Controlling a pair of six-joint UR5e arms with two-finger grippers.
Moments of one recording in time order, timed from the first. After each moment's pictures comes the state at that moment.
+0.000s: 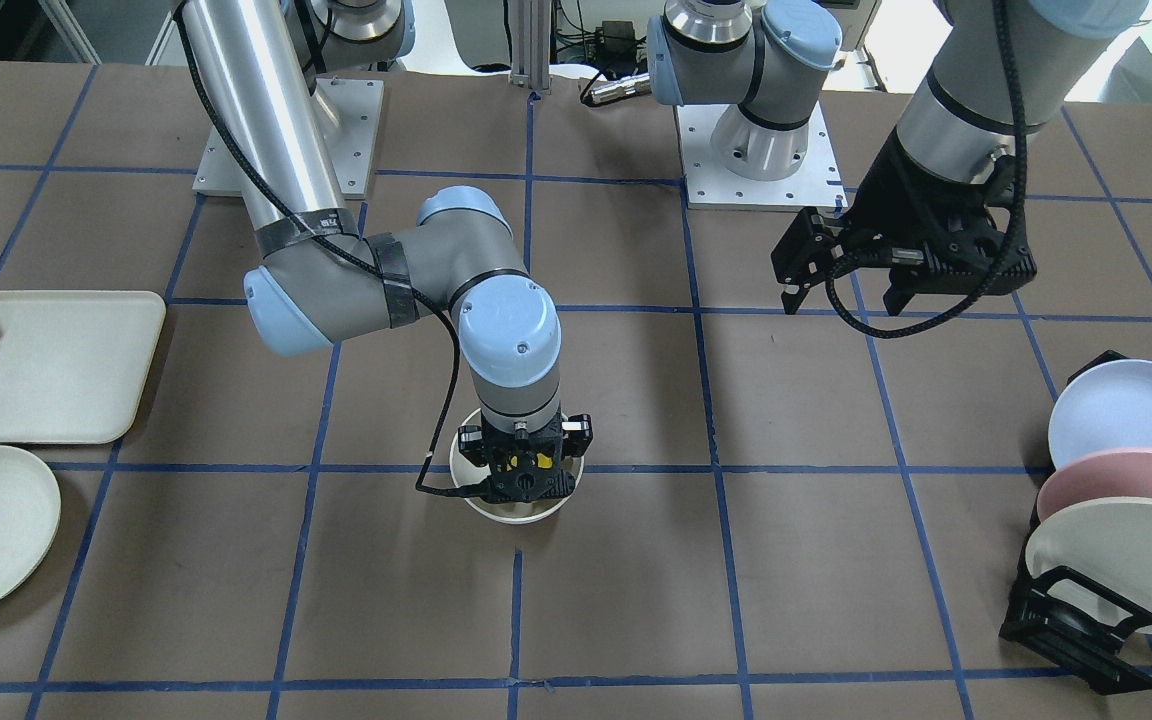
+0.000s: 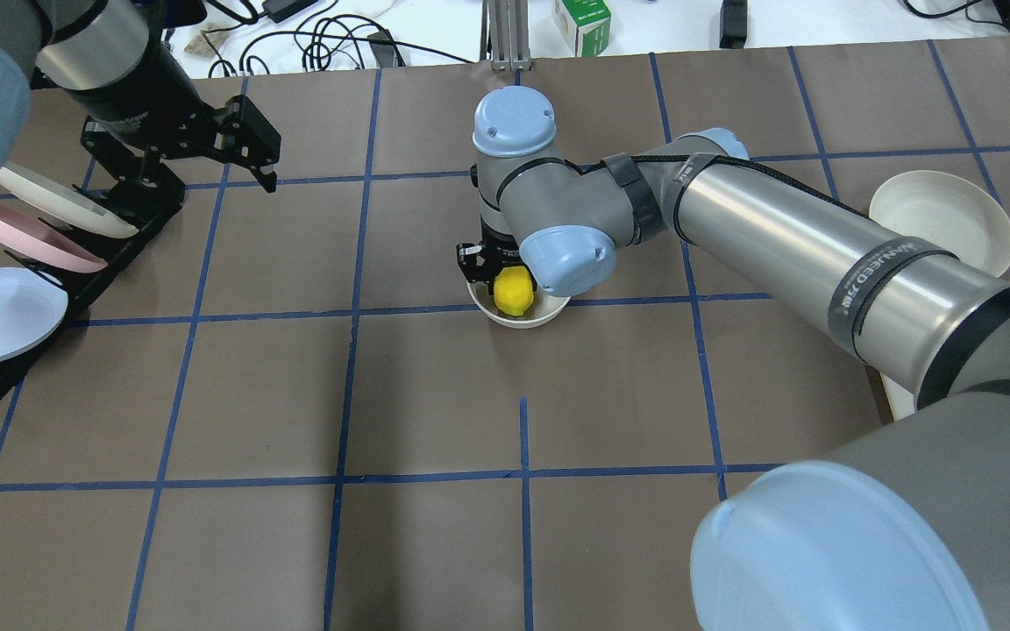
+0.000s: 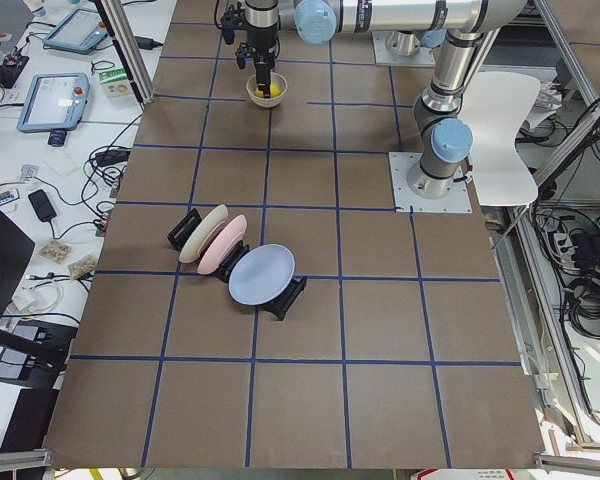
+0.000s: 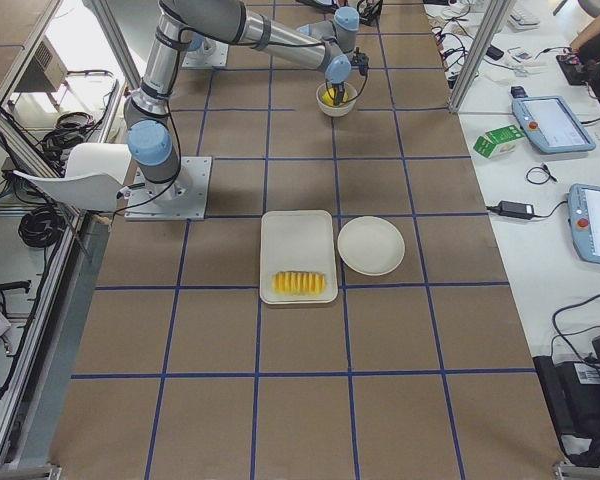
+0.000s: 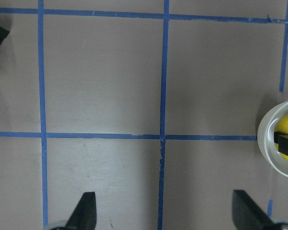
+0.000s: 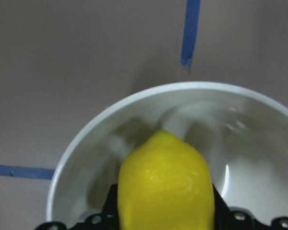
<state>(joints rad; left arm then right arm) -1.50 -1.60 -1.58 -1.50 1.52 0.04 1.95 -0.99 1.56 -2.14 -1.52 0.29</state>
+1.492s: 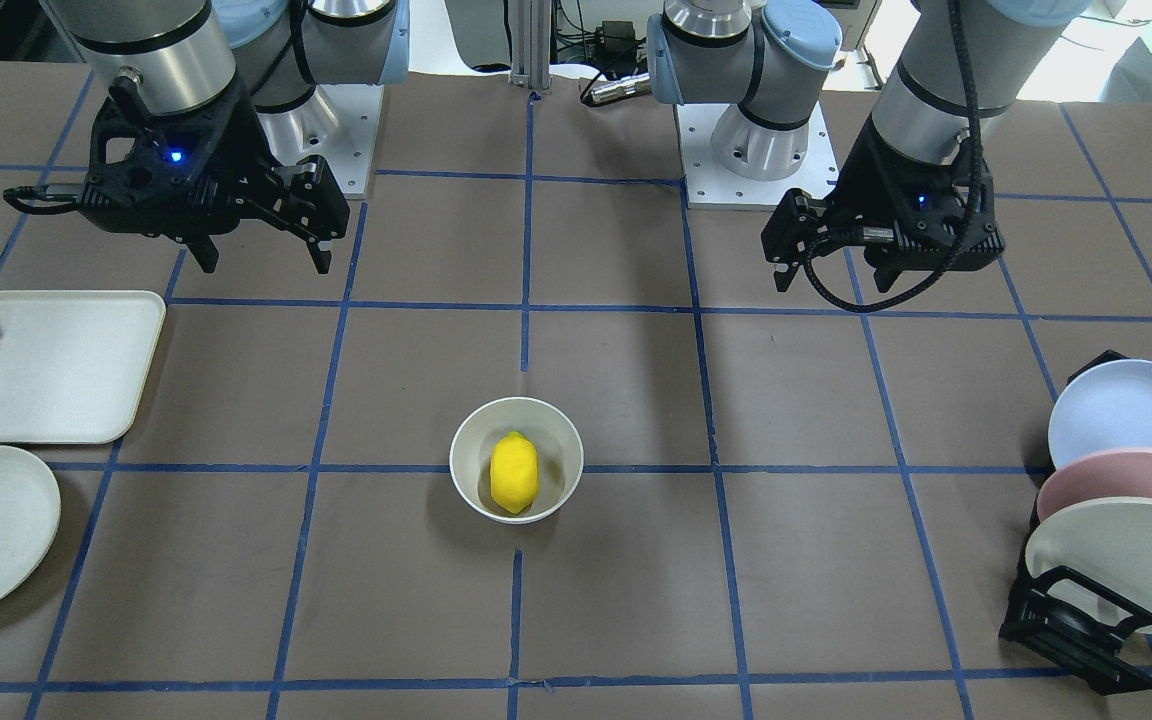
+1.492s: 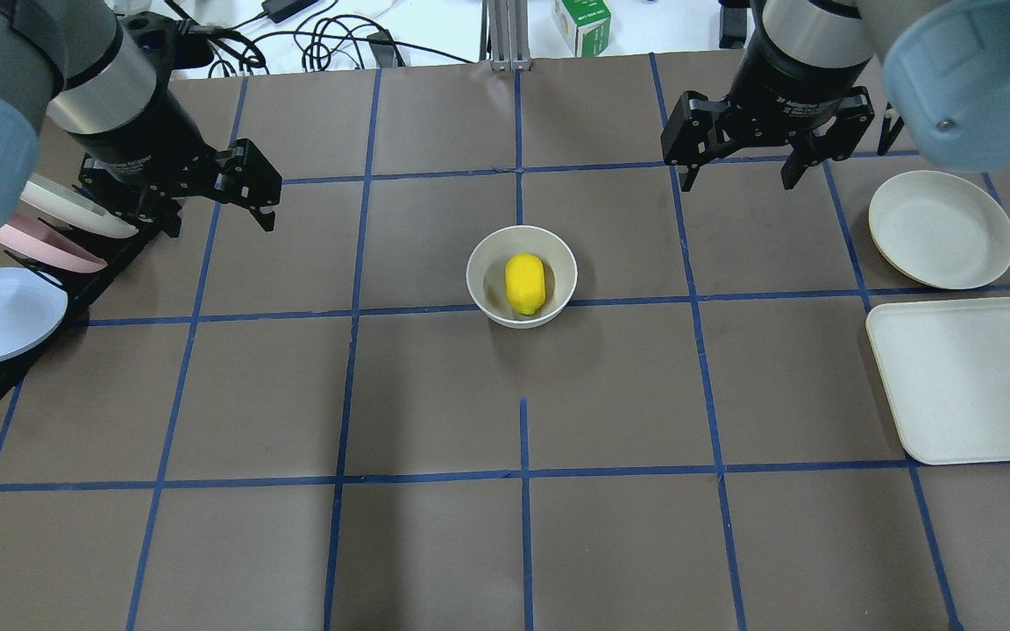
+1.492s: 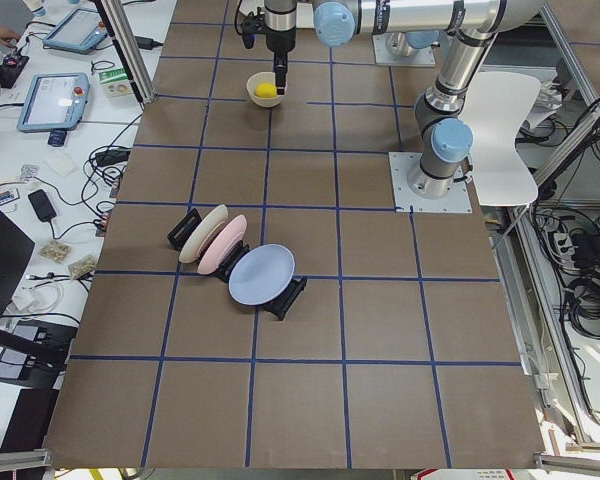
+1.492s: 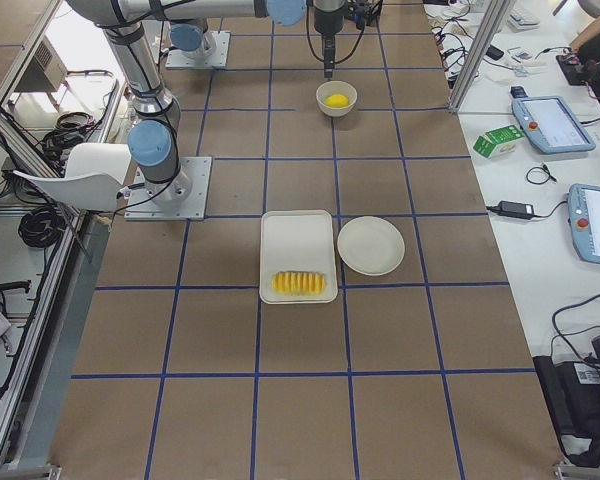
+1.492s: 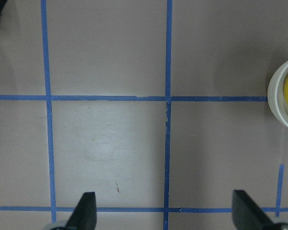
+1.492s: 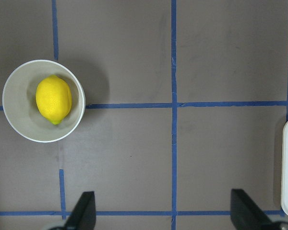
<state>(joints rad) -1.50 -1.56 -1.63 -1.50 1.57 0.05 1.63 -1.56 1.55 -1.63 -1.55 0.06</state>
